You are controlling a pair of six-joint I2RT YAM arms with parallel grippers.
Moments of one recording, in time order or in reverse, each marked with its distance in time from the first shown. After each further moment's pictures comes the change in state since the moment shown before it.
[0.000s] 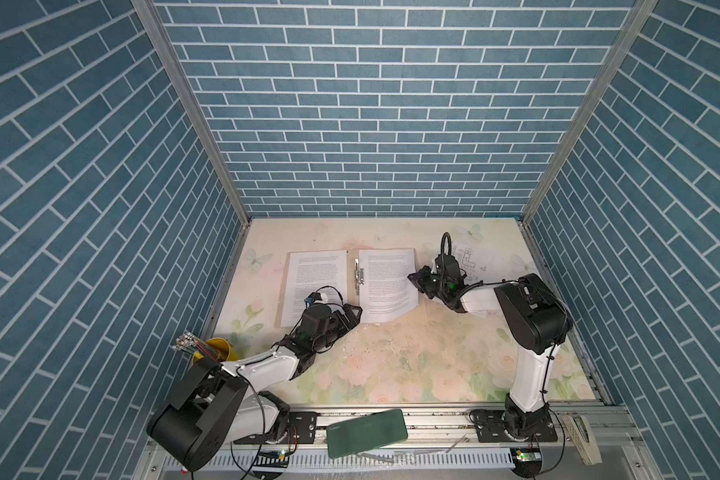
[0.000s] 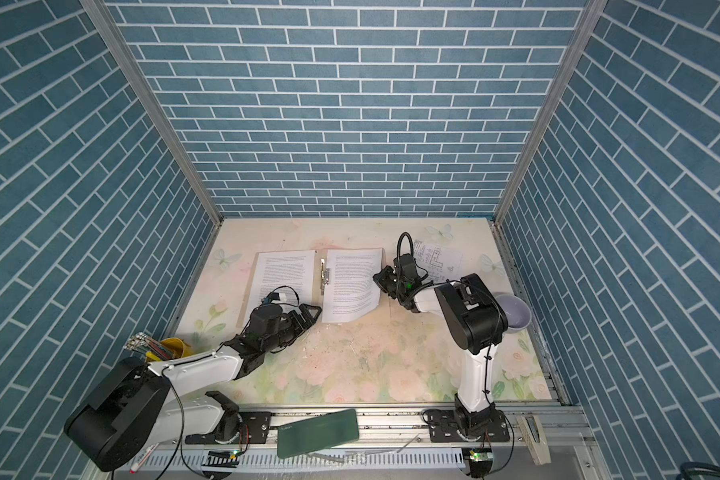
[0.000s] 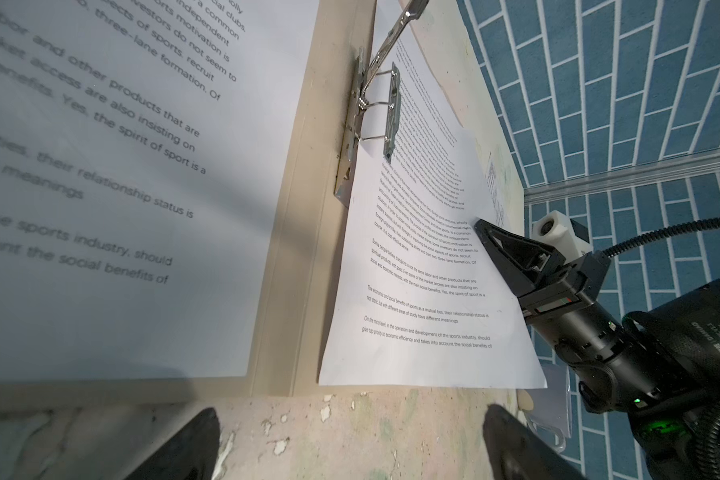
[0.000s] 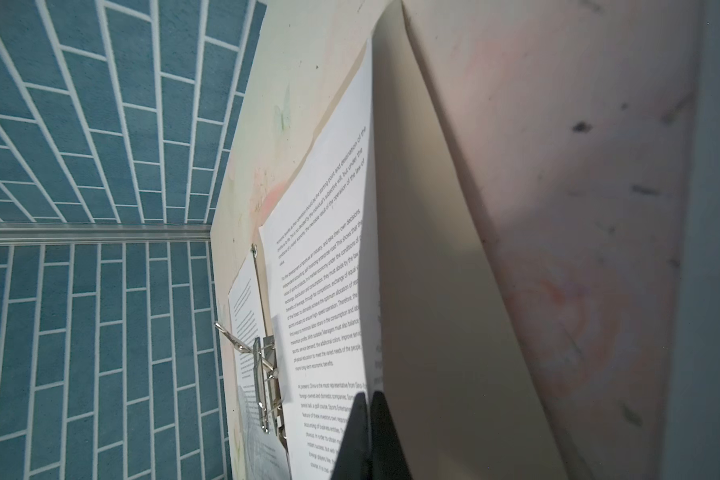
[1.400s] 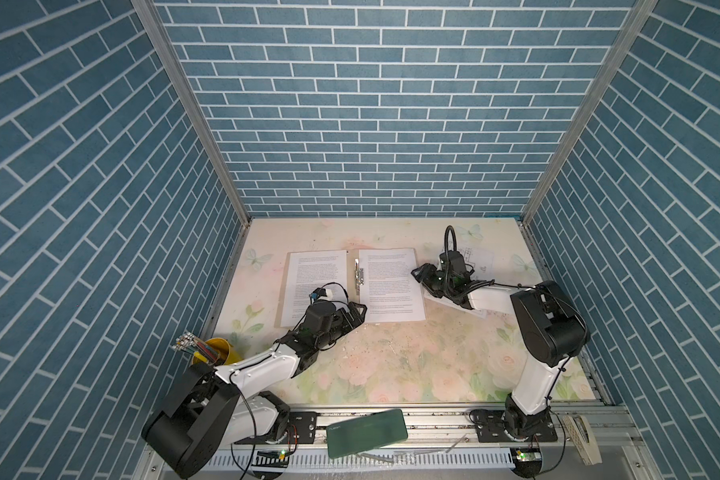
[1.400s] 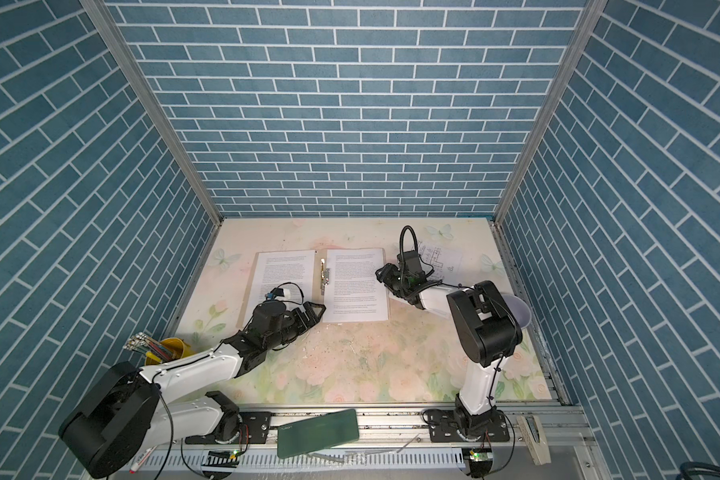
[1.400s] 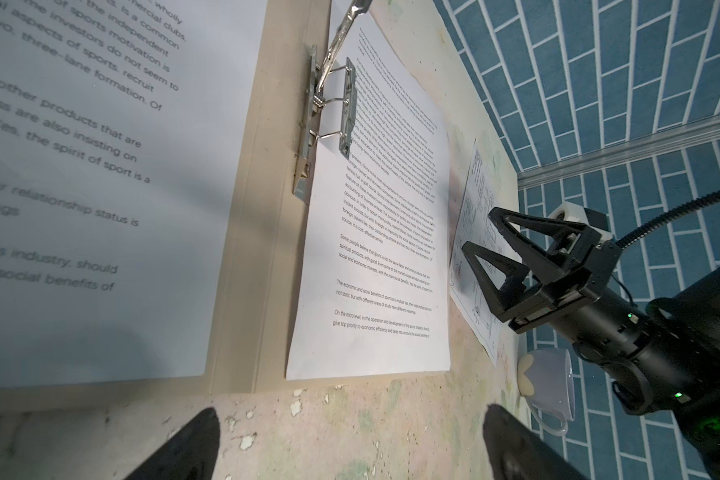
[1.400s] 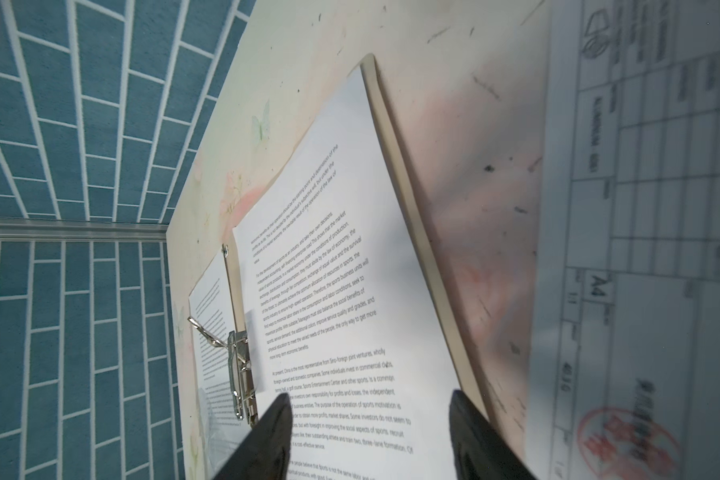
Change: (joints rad) left arm -0.054 -0.038 0.072 -0.103 -0.033 0.048; right arm -0.018 -0.148 0.010 -0.264 0.089 -0.130
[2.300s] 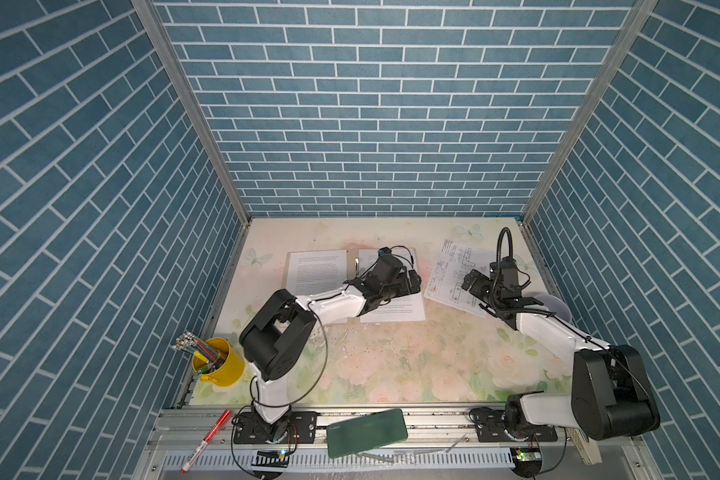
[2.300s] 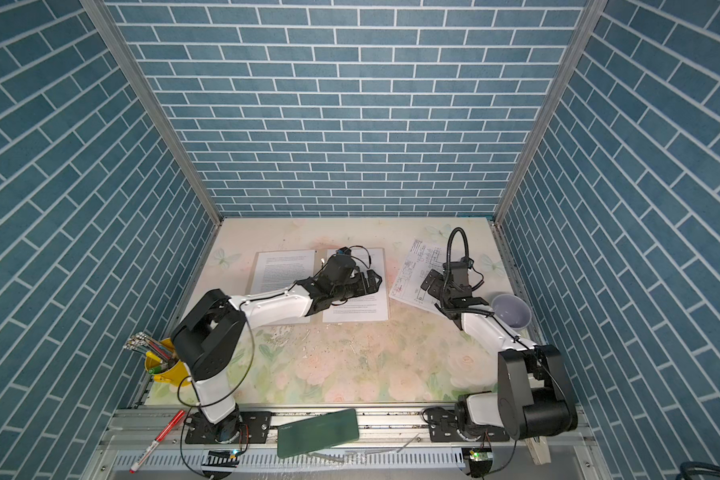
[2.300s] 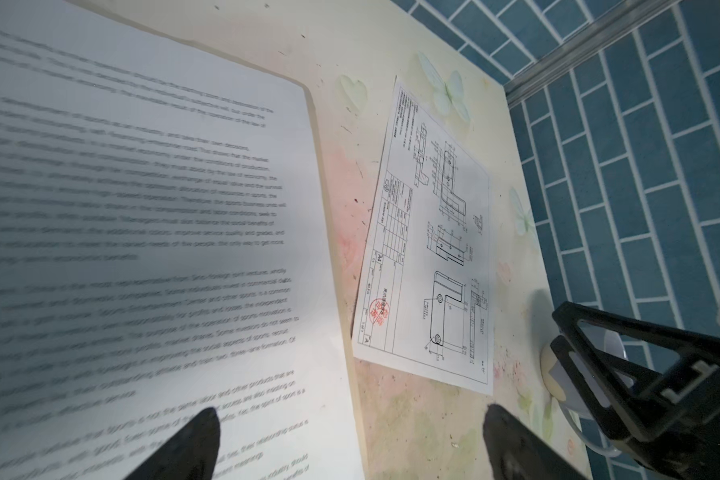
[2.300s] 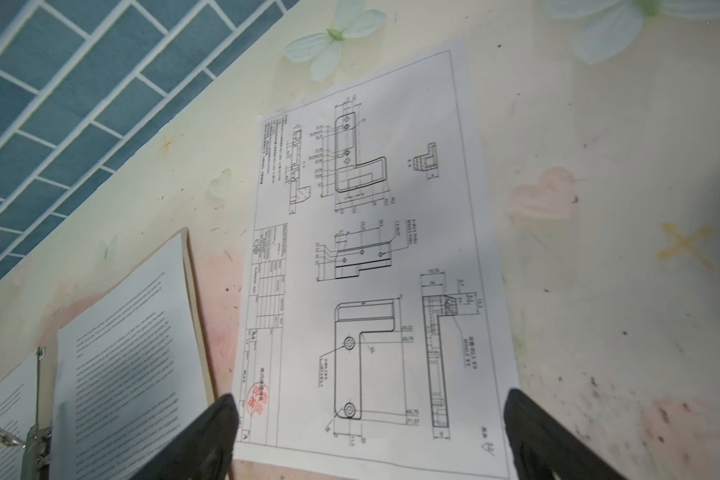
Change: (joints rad) left arm -0.180 0.698 0.887 -0.272 -0.048 0.222; right arm -0.285 -0.466 -0.260 -0.277 0.291 -0.334
